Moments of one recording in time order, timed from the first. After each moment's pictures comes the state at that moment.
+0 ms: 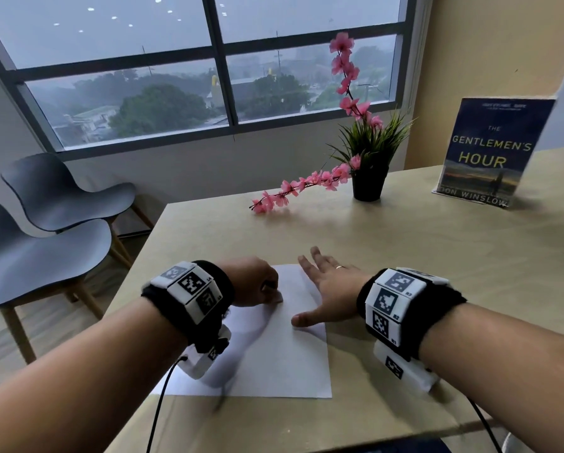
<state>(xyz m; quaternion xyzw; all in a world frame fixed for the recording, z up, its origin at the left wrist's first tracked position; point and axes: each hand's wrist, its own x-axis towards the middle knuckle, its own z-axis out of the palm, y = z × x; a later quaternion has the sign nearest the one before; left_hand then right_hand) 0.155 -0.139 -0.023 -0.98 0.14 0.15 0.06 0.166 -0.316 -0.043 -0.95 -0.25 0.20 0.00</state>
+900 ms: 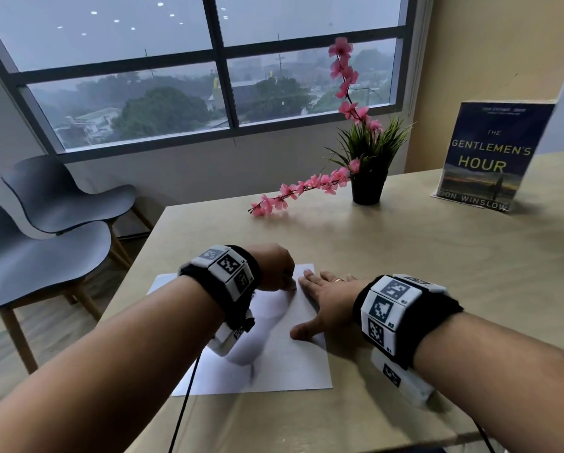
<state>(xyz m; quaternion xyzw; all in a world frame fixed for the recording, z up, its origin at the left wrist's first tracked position) 0.181 -0.174 -0.012 -0.98 0.14 0.14 0.09 0.162 -0.314 -0.043 -0.94 -0.25 0.25 -0.01</state>
